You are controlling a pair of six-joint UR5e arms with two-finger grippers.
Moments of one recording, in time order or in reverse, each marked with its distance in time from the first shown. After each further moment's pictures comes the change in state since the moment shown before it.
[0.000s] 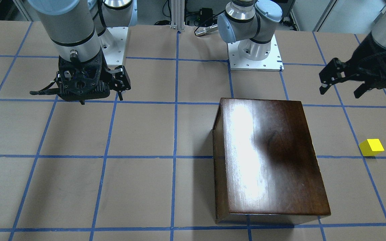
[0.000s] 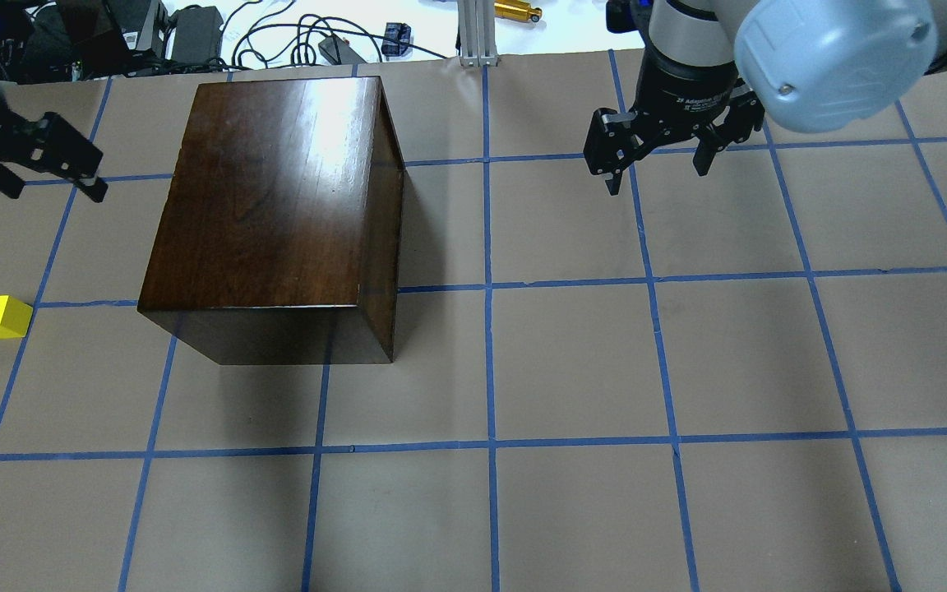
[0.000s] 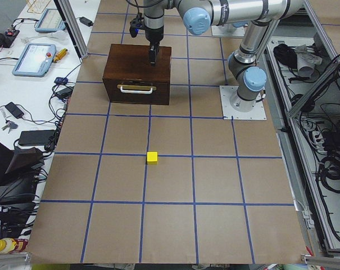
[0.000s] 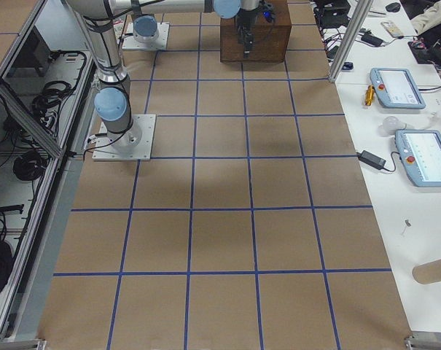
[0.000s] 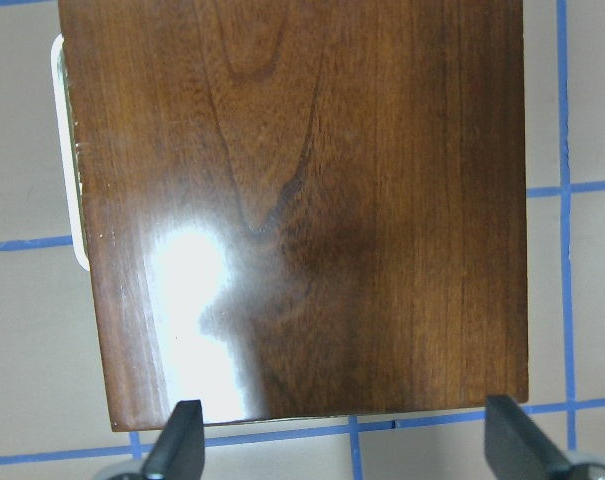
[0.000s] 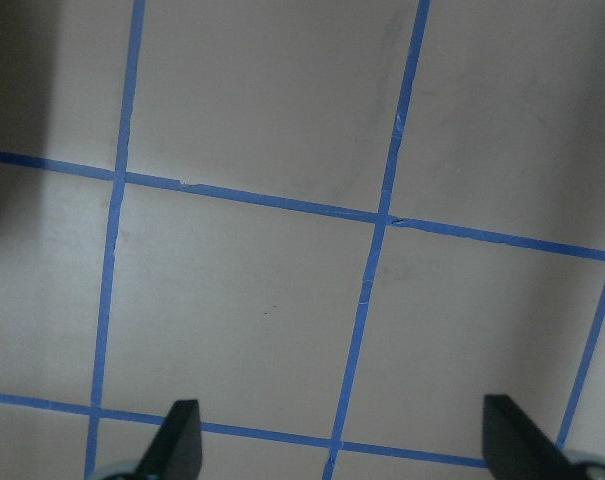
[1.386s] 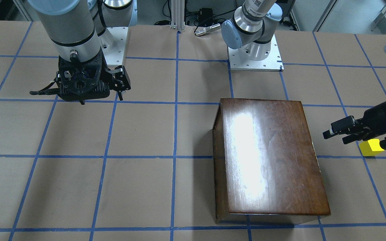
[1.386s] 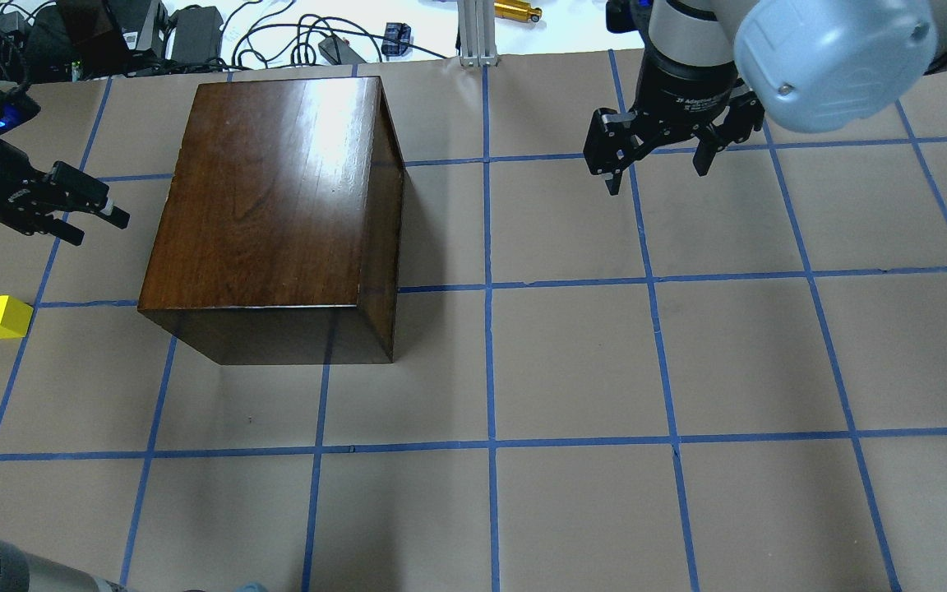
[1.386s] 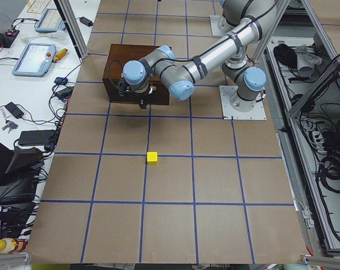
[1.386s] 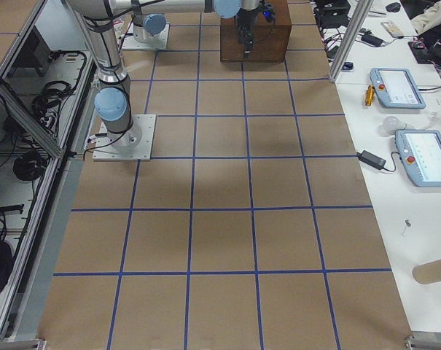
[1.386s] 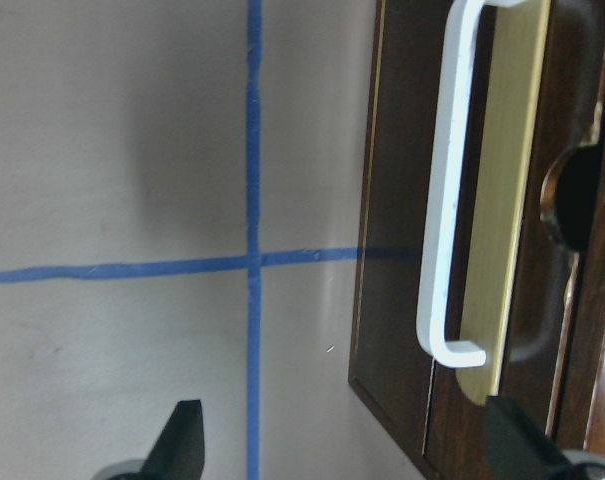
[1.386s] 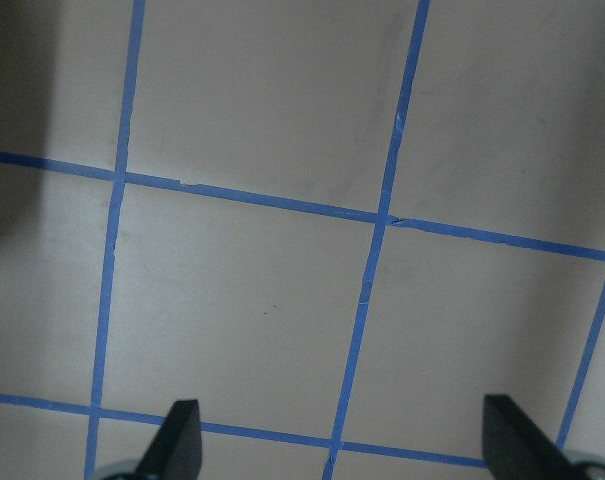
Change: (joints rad) left arm 0.176 -0.313 -0.027 0.086 -0.317 0.170; right arm 0.000 0.000 0.000 0.000 0.000 0.000
